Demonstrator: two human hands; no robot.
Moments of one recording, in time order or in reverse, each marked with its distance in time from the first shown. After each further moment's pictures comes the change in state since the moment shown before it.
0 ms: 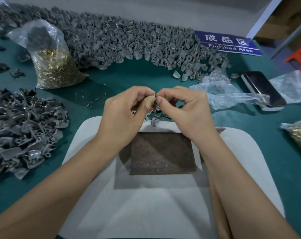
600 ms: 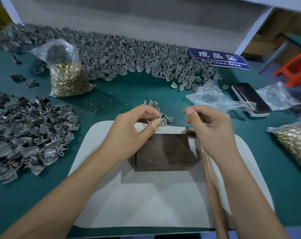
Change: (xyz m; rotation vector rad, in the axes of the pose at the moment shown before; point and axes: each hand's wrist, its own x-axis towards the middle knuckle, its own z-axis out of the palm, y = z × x) left_hand -0.023 0.020 -0.018 -0.025 -0.221 -0.097; right_hand -0.048 -0.019 -0.035 -0.094 0.232 0.258
